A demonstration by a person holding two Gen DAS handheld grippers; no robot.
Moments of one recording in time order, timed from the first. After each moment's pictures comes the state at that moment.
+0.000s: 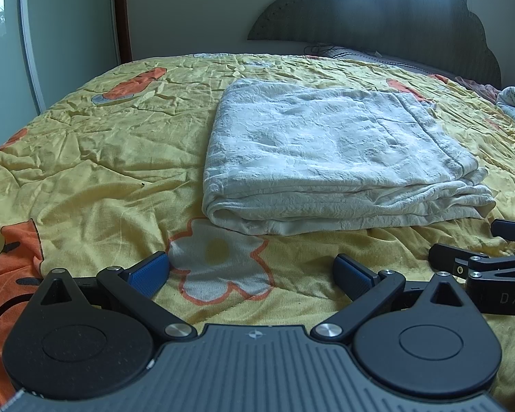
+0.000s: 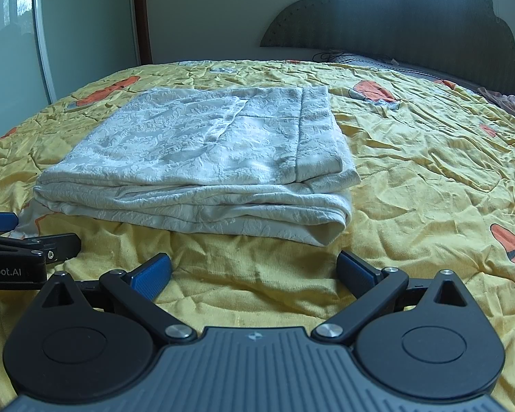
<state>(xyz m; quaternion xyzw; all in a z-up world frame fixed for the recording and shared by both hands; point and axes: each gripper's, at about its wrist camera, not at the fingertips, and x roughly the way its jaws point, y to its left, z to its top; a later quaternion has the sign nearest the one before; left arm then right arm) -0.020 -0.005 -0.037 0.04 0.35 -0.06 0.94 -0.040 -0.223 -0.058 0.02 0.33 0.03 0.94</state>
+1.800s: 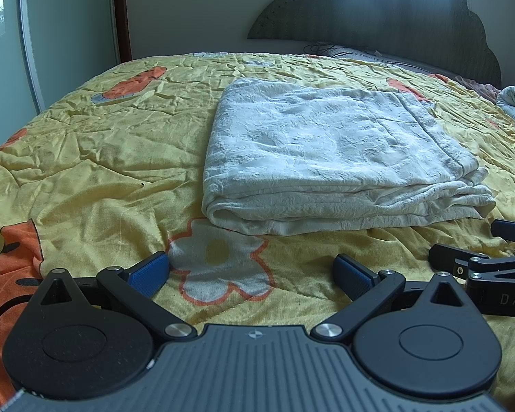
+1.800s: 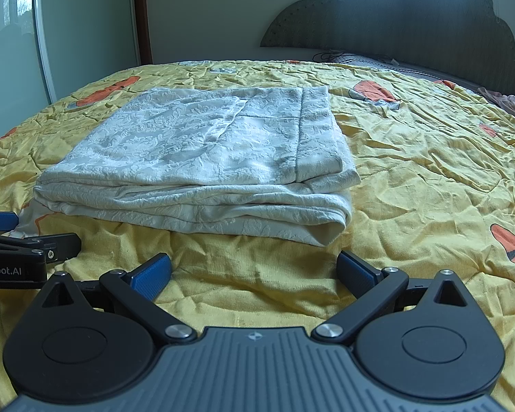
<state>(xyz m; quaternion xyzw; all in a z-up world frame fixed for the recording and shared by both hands) -0.020 -0.005 -0.036 0.04 0.35 -0.06 0.94 -0.040 -0.223 -0.057 0.02 0.33 0.03 0.94</state>
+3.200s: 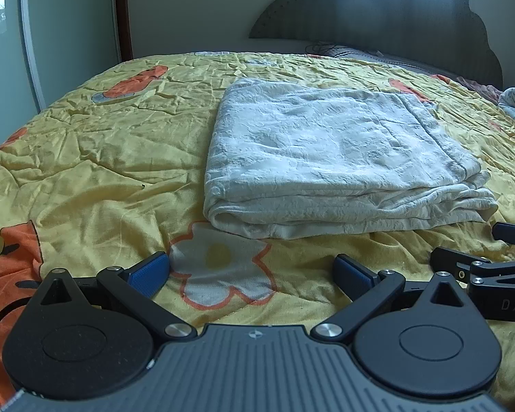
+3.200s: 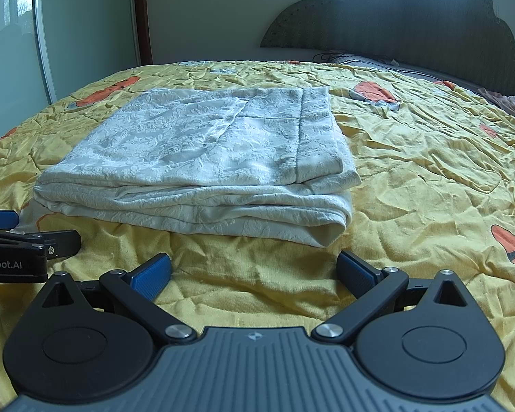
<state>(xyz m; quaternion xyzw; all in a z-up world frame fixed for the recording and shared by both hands) -0.016 -0.009 -0.036 0.04 0.35 -0.06 0.94 -0.040 -0.222 -0.057 0.02 0.33 0.03 0.94</state>
